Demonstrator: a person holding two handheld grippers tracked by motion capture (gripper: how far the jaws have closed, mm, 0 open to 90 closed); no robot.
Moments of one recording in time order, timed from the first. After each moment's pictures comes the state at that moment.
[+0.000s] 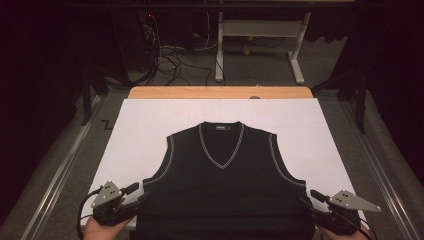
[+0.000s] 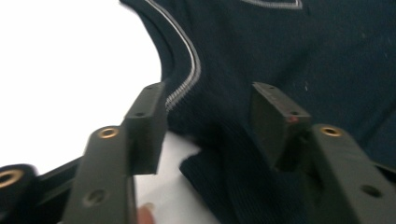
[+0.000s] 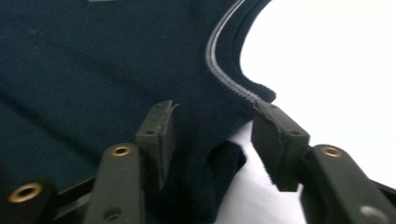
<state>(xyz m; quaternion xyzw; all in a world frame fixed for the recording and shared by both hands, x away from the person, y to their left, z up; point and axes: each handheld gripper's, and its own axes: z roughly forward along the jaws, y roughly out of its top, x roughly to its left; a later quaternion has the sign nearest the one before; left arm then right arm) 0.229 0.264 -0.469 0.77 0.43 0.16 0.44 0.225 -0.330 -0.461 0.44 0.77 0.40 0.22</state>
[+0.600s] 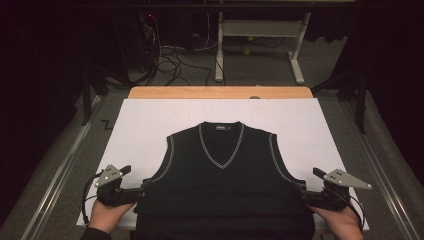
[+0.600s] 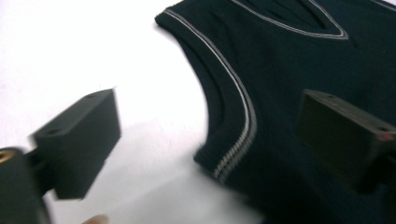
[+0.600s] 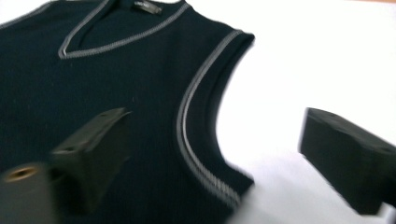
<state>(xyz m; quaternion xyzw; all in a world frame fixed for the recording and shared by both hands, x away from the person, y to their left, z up) 0.273 0.268 -0.468 0.75 0.45 0.18 0.44 0.277 -0.319 -0.455 0.45 0.74 0.44 0.24</state>
